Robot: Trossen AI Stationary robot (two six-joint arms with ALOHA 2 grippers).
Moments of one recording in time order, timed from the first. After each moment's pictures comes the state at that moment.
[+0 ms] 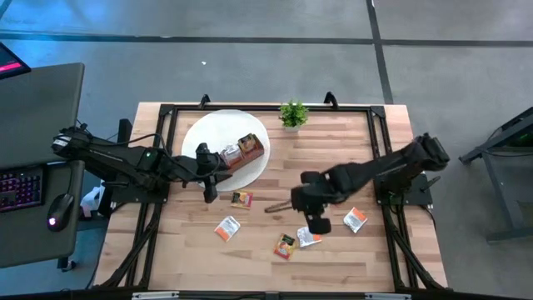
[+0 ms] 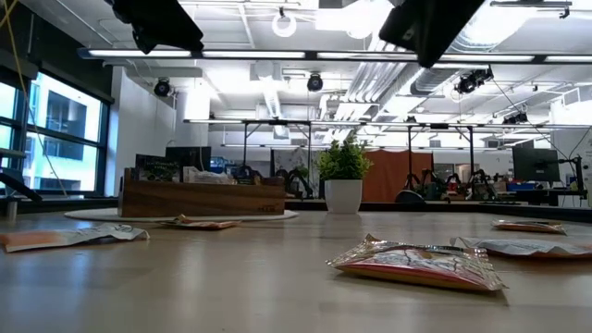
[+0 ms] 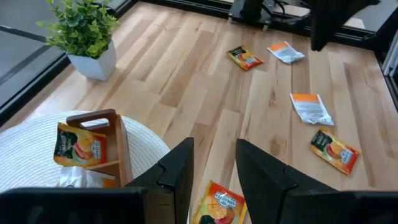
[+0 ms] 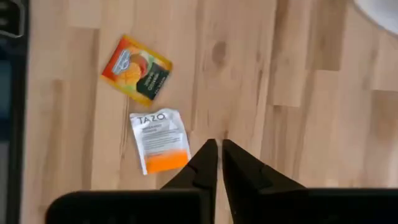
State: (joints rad) left arm -0.26 0.95 0.82 -0.42 -0.43 -0.35; right arm 0.31 1.64 1.44 -1.02 0.01 0.23
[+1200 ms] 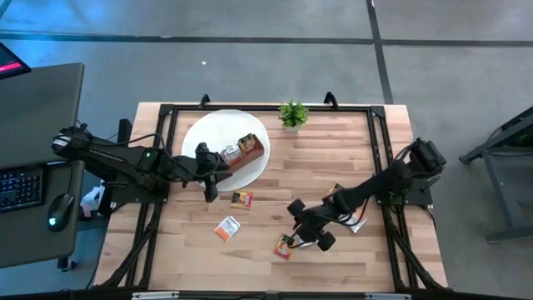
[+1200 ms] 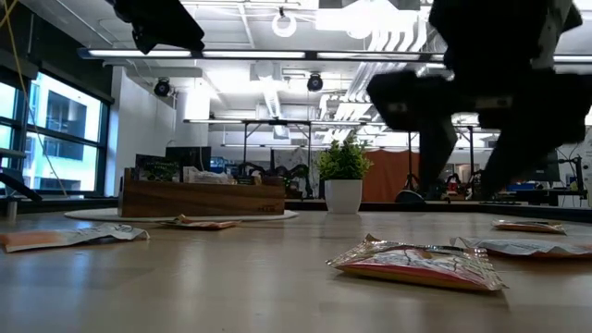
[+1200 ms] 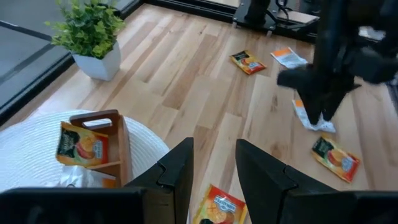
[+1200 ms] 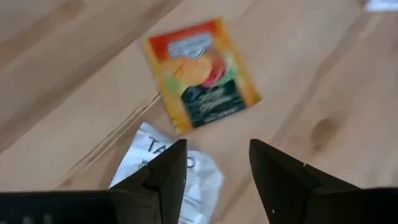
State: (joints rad) left arm -0.26 0.95 0.82 -0.41 -0.45 -0.37; right arm 0.42 1.70 0.88 -0.10 -0.05 -0.32
